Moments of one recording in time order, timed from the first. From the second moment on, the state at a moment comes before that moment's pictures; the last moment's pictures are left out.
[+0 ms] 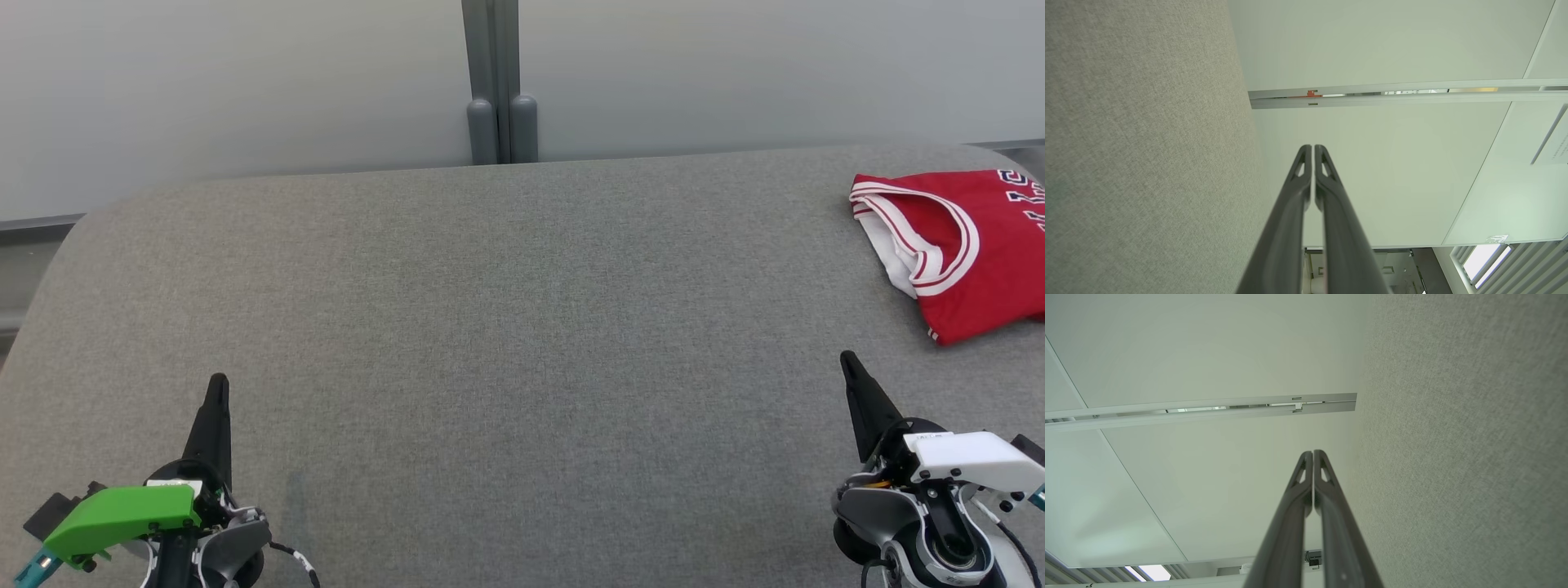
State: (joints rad) left arm -0.10 0.05 0.11 0.25 -1.61 -0.13 0.11; right arm -0.11 -0.05 -0.11 0.24 1.62 0.13 0.11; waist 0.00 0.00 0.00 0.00
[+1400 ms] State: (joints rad) left arm -0.10 0.05 0.11 0.25 -1.61 -0.13 0.11; right arm -0.11 -0.05 -0.11 0.24 1.62 0.13 0.11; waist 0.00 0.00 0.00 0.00
